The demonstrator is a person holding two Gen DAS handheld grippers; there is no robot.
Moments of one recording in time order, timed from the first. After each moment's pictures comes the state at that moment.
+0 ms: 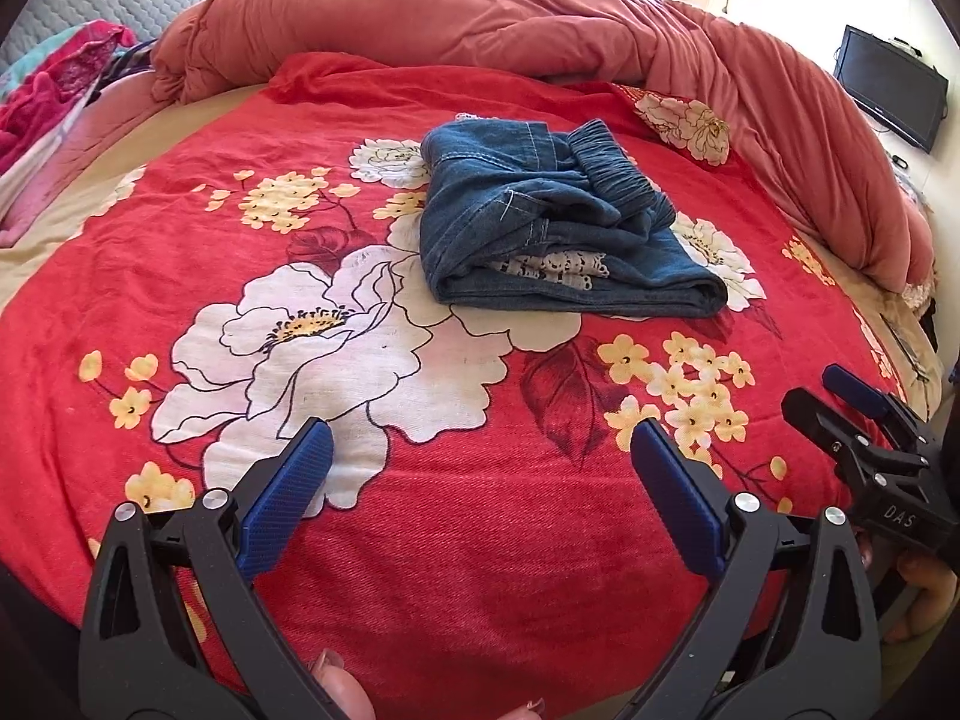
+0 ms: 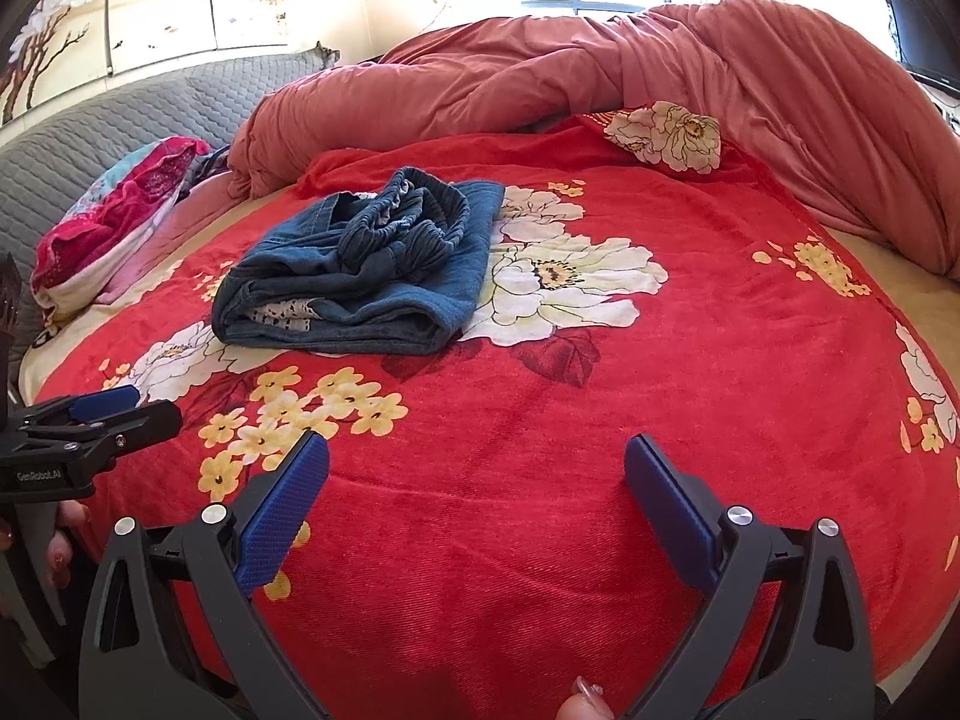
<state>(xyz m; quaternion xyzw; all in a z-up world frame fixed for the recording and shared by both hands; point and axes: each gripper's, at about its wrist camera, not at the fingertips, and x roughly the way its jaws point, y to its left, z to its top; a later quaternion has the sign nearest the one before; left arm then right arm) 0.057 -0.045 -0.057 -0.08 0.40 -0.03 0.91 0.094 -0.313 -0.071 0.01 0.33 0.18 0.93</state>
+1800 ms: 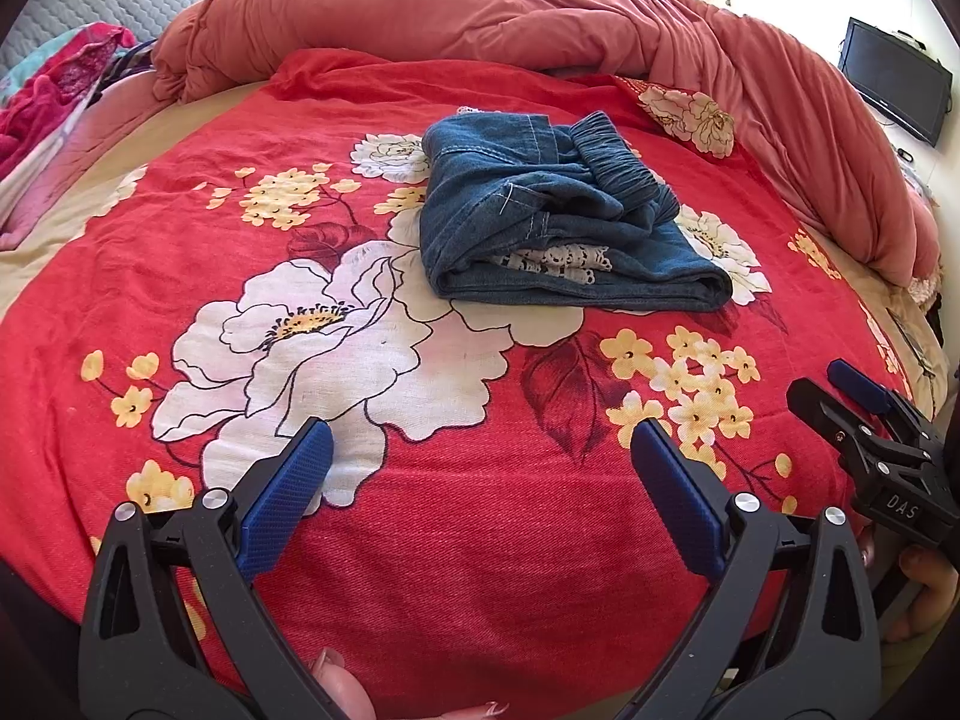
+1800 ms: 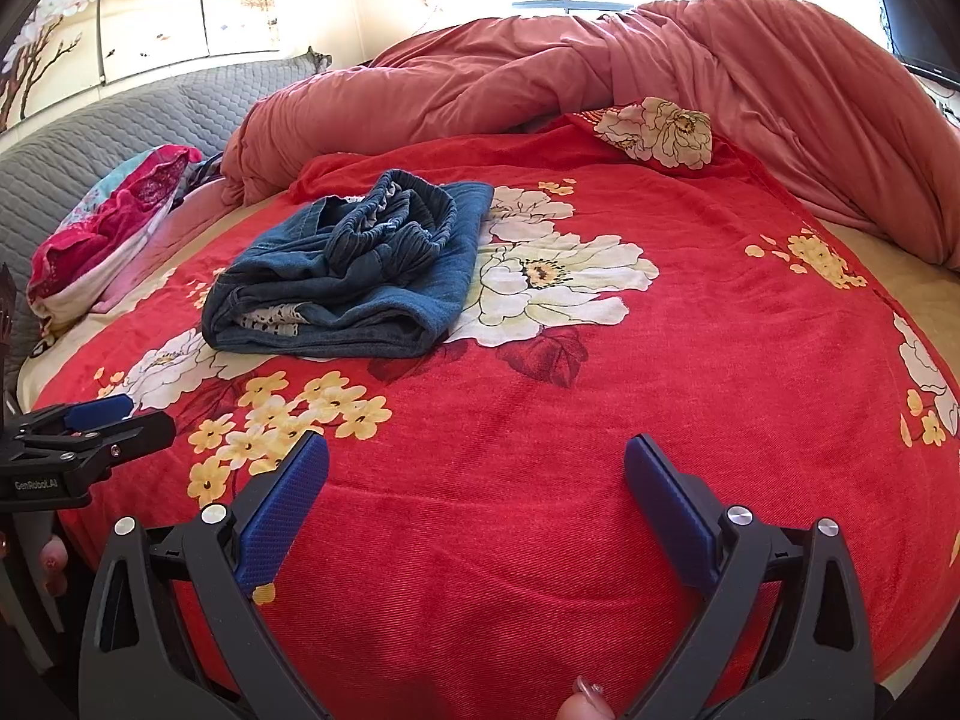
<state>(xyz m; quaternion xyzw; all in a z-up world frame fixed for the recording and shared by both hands) 0.058 -0.046 -0.057 -0.07 0.40 -0.02 0.91 0.097 -0.320 -0.073 0.01 0.33 0.18 0.93</state>
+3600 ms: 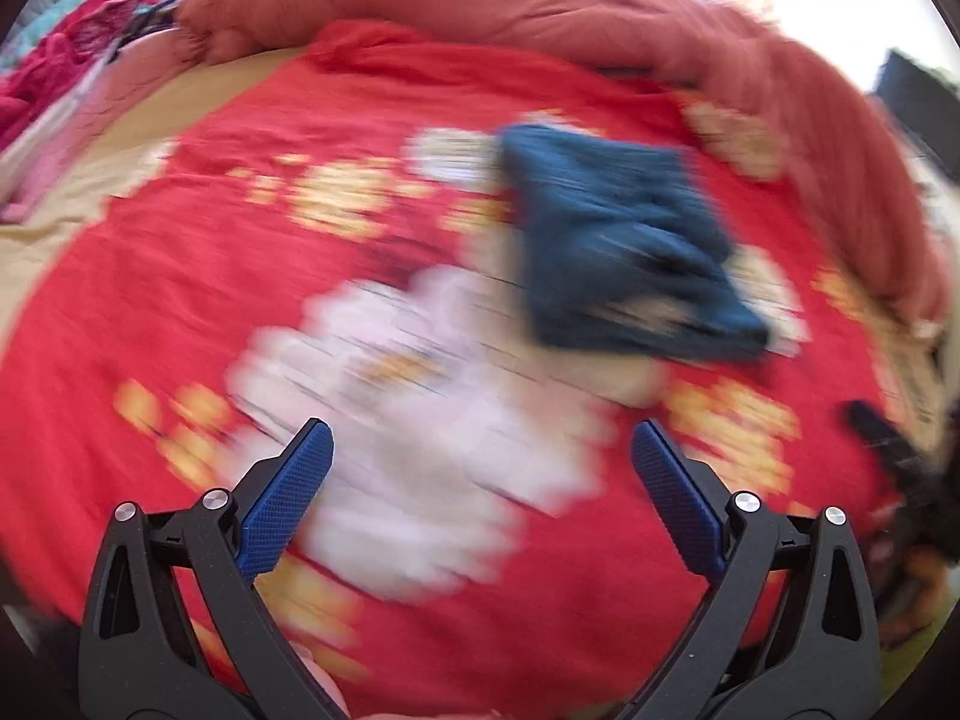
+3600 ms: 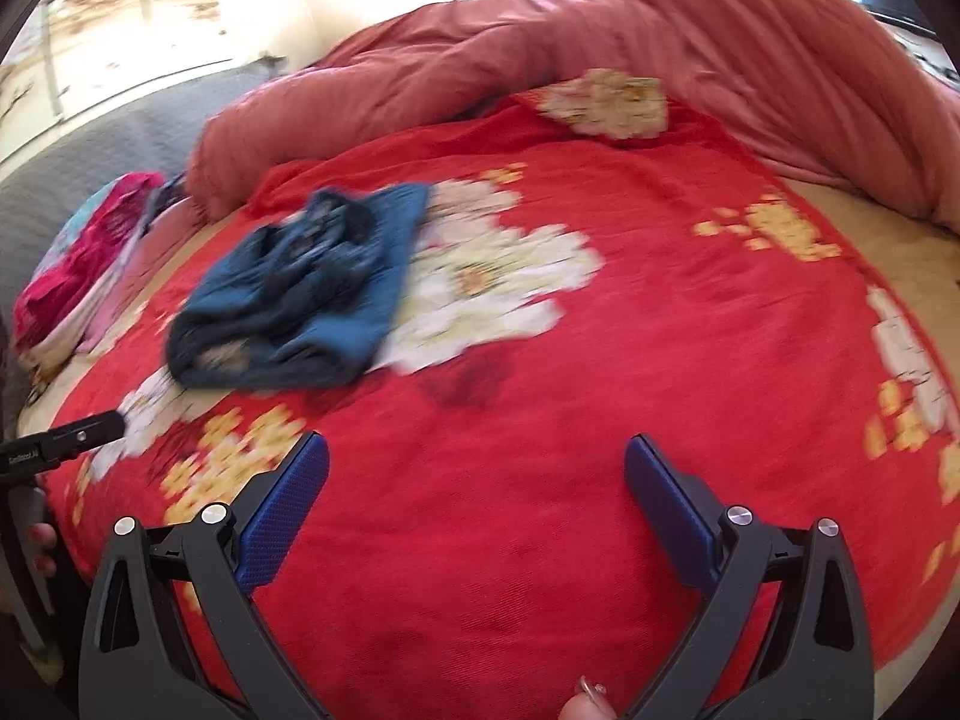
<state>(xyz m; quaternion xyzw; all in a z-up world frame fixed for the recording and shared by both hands) 0.093 0.020 -0.040 -0.10 0.45 0.02 0.89 0.132 -0.368 -0.059 0.06 0.37 0.13 0.92</state>
